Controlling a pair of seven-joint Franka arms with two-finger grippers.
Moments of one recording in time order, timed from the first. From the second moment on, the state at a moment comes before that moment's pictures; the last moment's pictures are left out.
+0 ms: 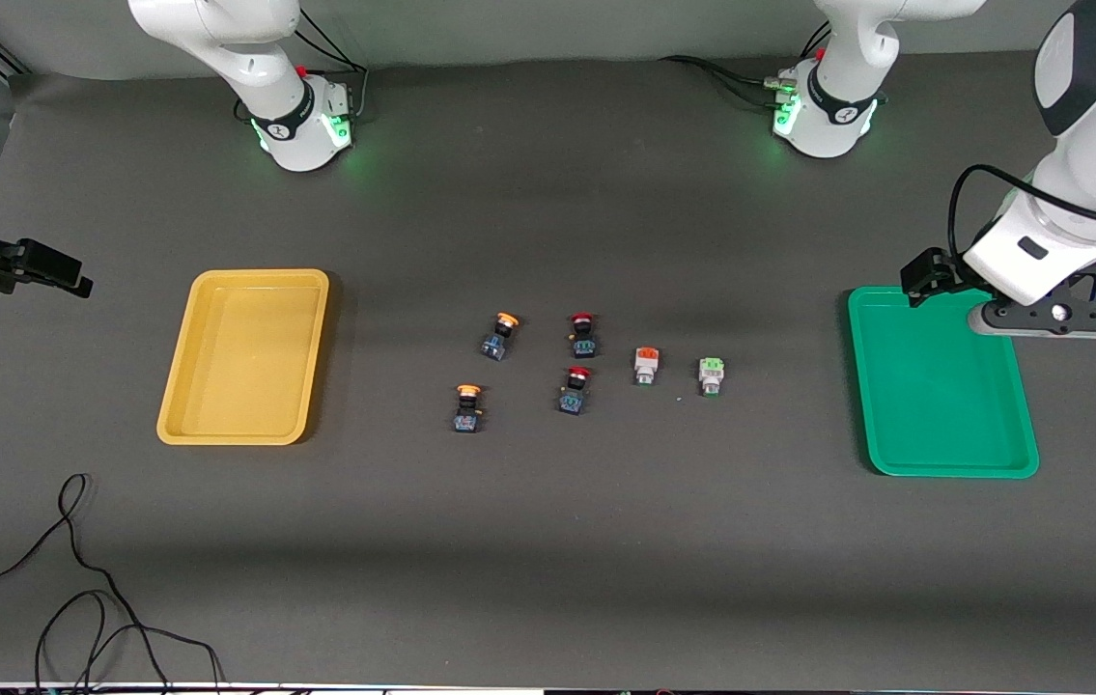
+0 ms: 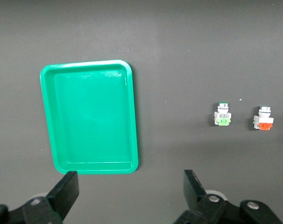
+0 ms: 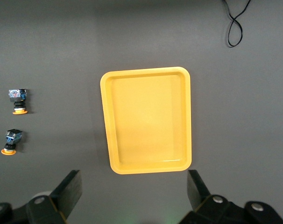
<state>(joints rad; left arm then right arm) -0.11 0.01 -0.04 -1.73 0.08 1.71 -0.10 -0.04 -0.01 -0.03 -1.64 0.00 1.56 0.03</state>
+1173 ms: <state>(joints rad) -0.12 0.01 -0.05 -1.72 0.08 1.65 -0.10 0.29 -0.01 -0.03 -1.64 0.01 1.55 0.33</state>
